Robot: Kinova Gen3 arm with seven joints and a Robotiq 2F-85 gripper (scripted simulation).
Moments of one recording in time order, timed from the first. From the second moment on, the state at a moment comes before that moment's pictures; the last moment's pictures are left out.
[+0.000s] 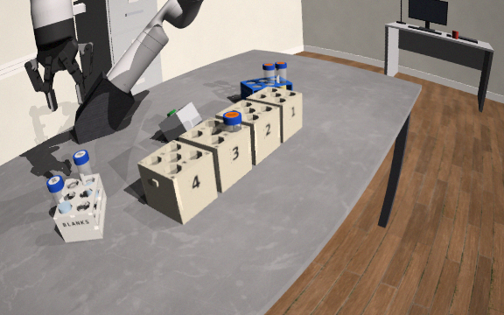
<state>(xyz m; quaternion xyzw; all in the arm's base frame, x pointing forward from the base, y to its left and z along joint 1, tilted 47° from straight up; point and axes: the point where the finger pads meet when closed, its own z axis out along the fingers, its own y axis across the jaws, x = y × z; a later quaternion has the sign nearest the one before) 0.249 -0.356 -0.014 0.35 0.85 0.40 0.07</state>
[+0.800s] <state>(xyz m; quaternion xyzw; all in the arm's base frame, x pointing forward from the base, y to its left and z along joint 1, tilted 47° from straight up) 0.261 -0.338 -0.033 0.35 0.85 0.40 0.07</state>
